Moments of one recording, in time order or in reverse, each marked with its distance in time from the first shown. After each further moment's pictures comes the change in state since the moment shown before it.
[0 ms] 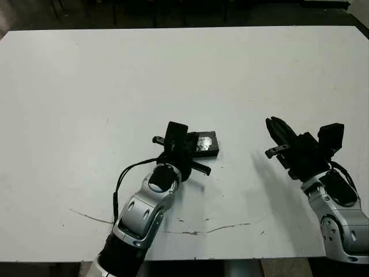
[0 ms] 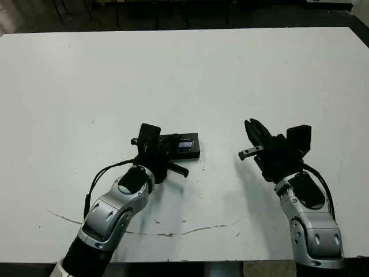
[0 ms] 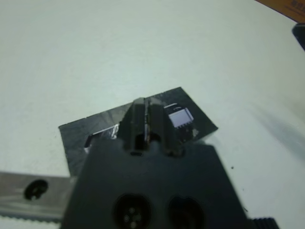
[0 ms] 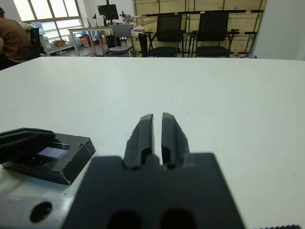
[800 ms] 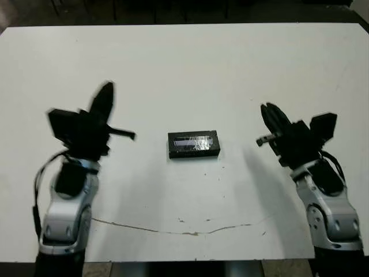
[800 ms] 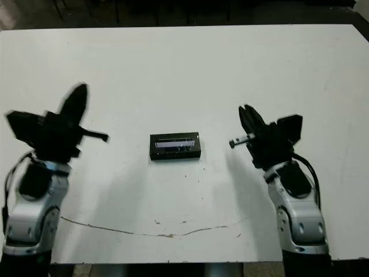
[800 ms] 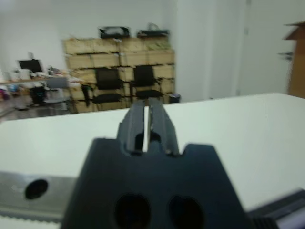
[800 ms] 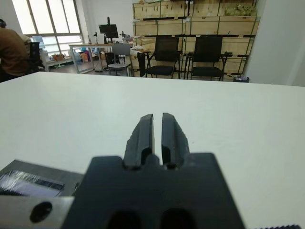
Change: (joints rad) left arm 0.005 0.243 0.490 -0.039 -0.024 -0.610 -0.089; right arm -0.141 0.077 0.052 0.096 -0.102 -0.097 -0.078
